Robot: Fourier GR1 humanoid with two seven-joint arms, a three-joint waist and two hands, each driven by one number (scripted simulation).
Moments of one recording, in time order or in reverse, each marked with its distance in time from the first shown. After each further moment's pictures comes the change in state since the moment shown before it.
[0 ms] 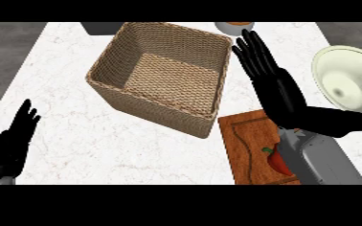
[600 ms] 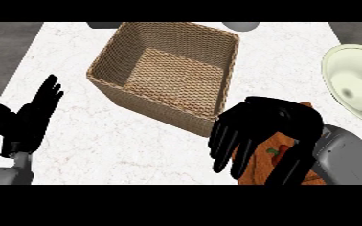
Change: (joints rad) left arm -0.148 -0.012 -0.061 -0.036 0.015 -0.079 0.043; right arm -0.100 -0.187 0.117 -0.110 0.054 0.680 -0.258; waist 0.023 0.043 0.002
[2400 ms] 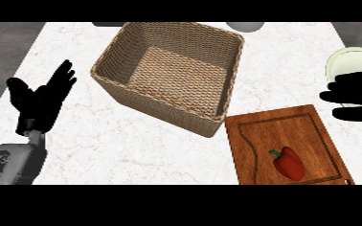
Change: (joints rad) left arm -0.150 -0.050 0.015 0.091 -0.038 -0.057 0.070; right arm 0.067 -0.725 -0.369 -0.191 0.383 0.219 0.049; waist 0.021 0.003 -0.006
